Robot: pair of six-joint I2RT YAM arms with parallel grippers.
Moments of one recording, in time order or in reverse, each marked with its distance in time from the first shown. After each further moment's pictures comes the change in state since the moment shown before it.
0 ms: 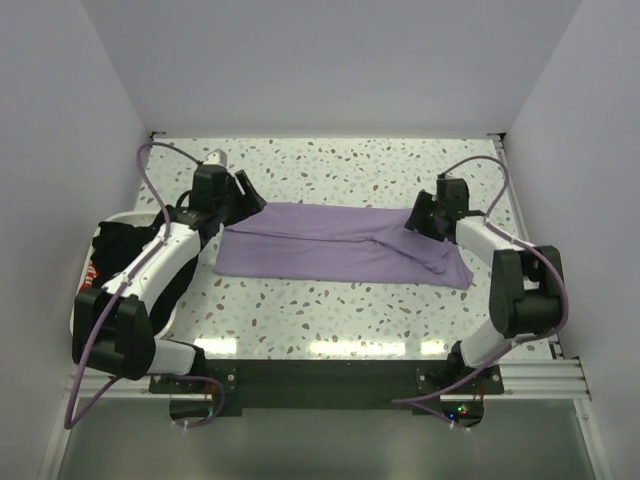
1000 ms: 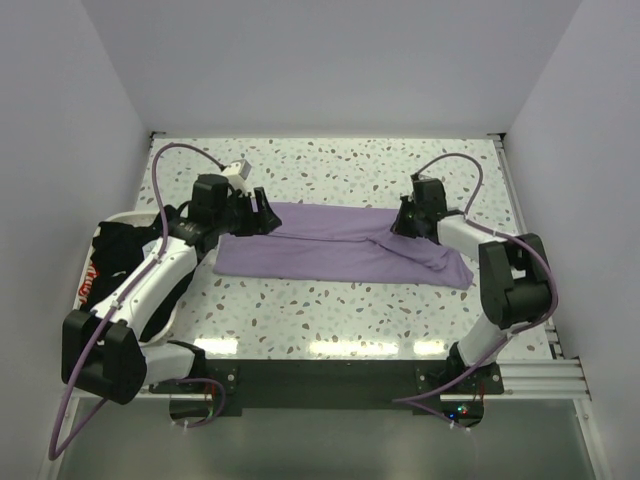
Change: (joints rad) left arm -0.056 -0.122 -0.055 -0.053 0.262 0.248; right arm 0.128 0.115 0.035 0.097 -0.037 -0.011
